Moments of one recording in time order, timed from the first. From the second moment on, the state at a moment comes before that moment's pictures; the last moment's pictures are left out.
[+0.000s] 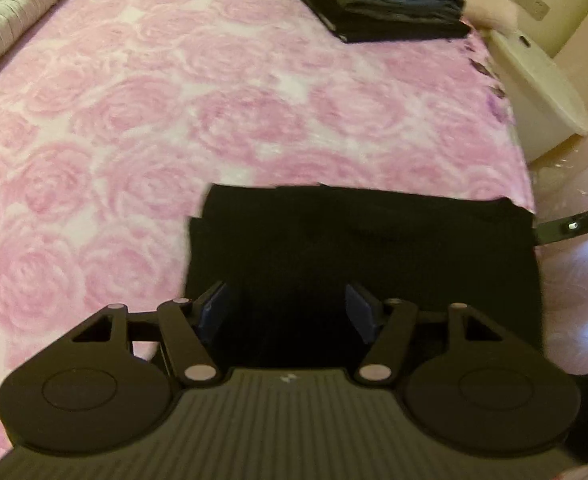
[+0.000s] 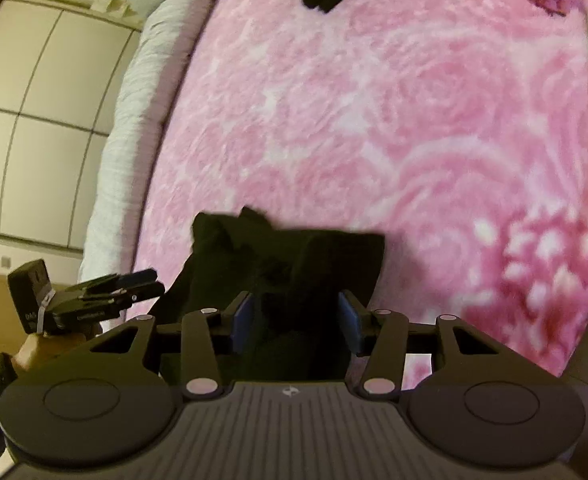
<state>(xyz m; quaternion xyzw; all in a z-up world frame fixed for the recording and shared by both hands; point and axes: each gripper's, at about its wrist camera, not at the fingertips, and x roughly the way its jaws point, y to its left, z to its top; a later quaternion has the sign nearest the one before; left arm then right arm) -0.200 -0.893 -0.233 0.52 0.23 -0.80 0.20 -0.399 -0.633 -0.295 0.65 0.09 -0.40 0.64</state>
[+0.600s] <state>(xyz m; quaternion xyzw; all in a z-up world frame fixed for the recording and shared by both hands) -0.220 -0.901 -0.250 0.49 0.24 -0.80 0.25 -0.406 -0.640 -0.293 0.62 0.13 -0.44 0.63</state>
